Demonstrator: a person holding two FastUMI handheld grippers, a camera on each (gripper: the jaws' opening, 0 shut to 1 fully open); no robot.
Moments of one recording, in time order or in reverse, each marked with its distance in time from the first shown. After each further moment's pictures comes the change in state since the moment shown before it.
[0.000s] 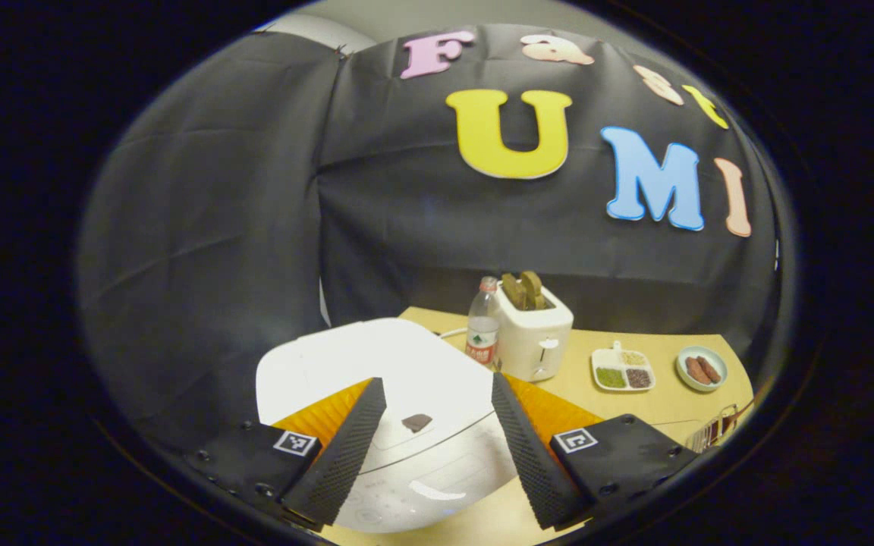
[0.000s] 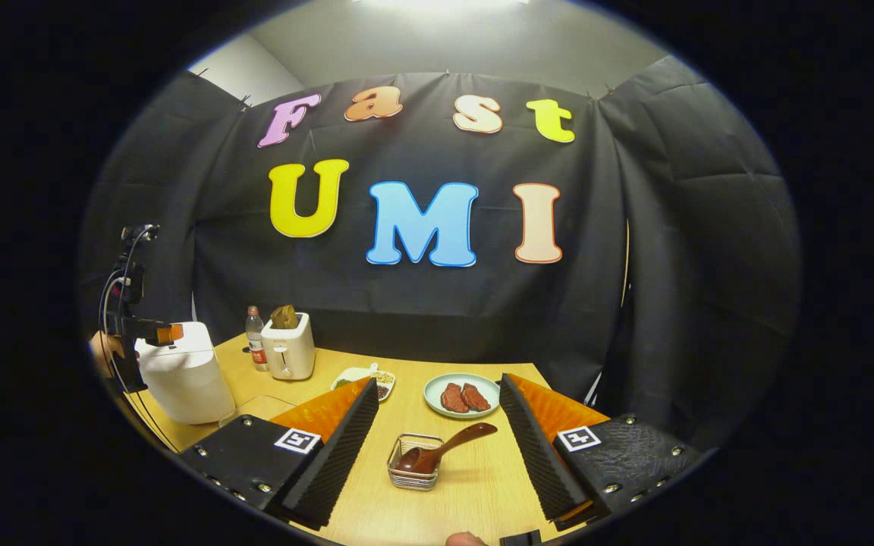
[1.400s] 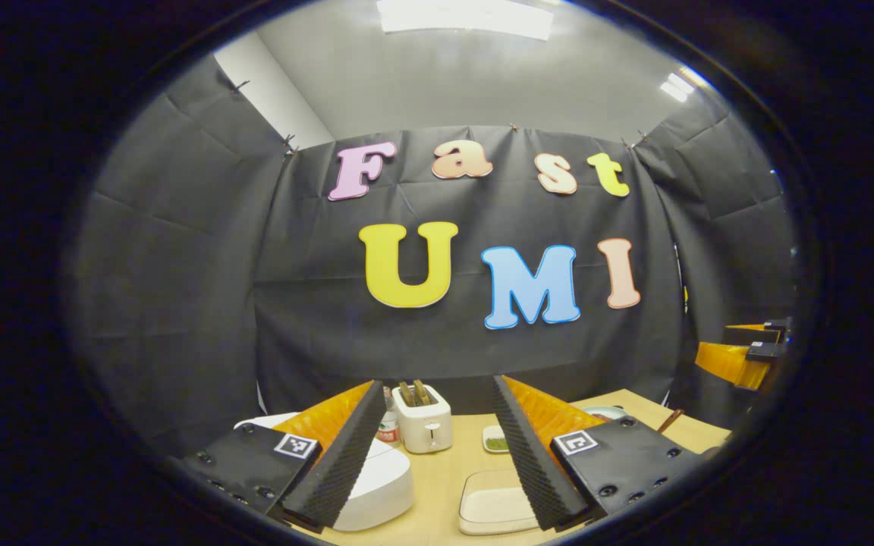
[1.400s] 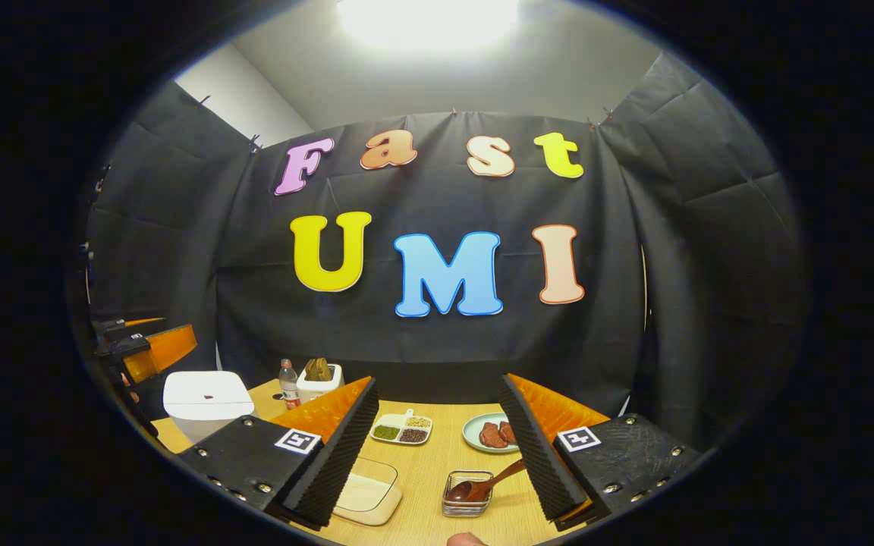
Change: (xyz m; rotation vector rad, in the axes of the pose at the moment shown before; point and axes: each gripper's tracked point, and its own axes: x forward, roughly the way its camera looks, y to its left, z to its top) left arm -0.183 -0.095 0.093 0.011 -0.388 -0.251; right arm -0.012 0.050 0.052 0.055 -0.177 0.050
